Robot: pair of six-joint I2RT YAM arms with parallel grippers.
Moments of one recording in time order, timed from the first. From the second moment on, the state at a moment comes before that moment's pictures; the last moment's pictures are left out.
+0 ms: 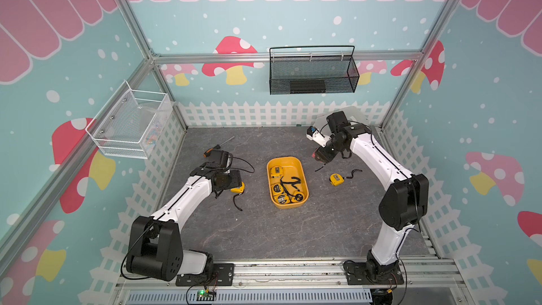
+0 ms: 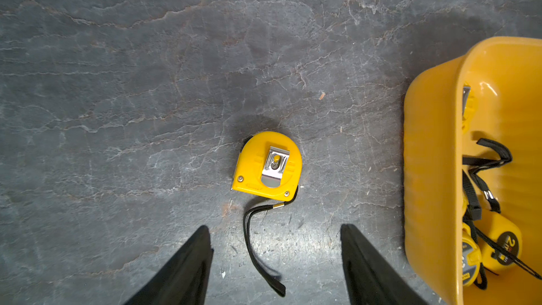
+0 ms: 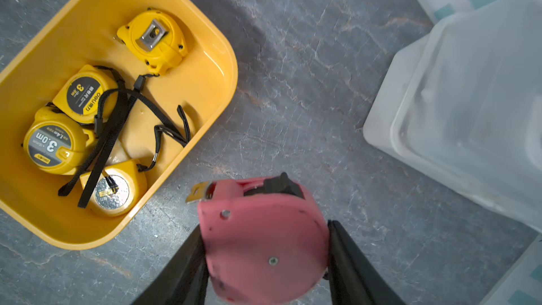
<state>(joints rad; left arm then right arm) -0.16 1.40 0.95 -0.62 0.07 -0.33 0.31 1.82 1.67 -0.99 -0.13 -0.54</state>
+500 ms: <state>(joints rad) -0.16 1.47 1.00 -0.62 0.15 -0.31 0.18 1.66 1.20 -0.84 -0.11 -0.40</state>
